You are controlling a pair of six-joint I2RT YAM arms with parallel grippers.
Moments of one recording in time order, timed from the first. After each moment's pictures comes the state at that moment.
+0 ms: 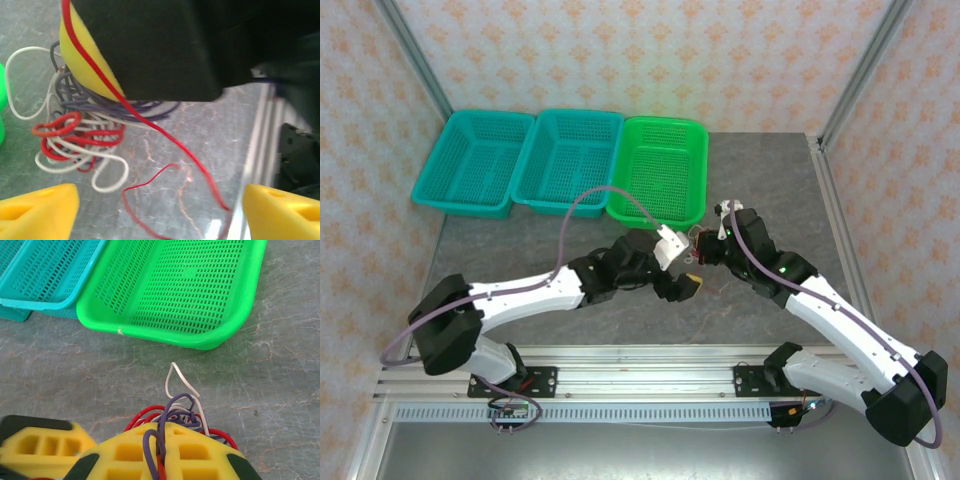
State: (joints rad) left arm -0.94 1.48 0.93 0.06 0.16 -0.16; right arm 0.62 0.98 0.85 -0.52 0.07 0.50
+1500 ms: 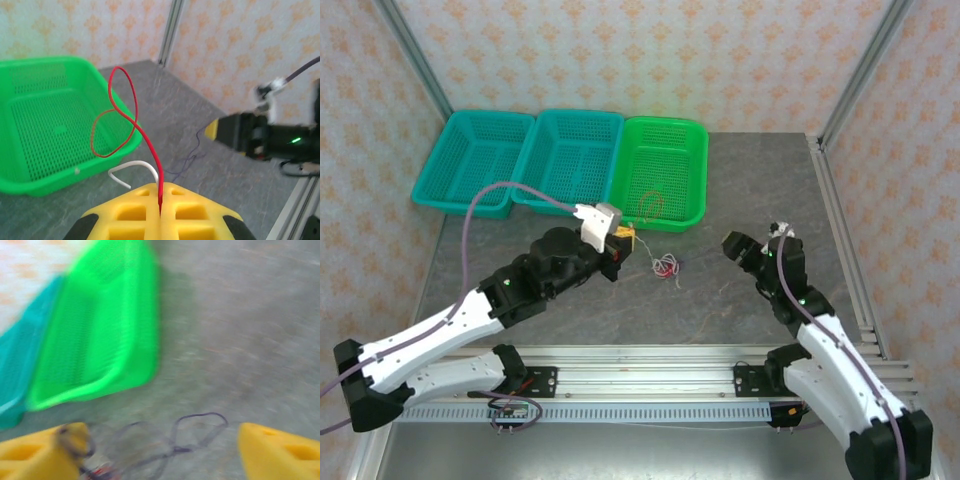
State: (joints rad) left arm -0.90 0.97 0.90 -0.23 -0.17 -0.30; right arm 0.30 0.68 0.46 -0.20 -0.07 0.69
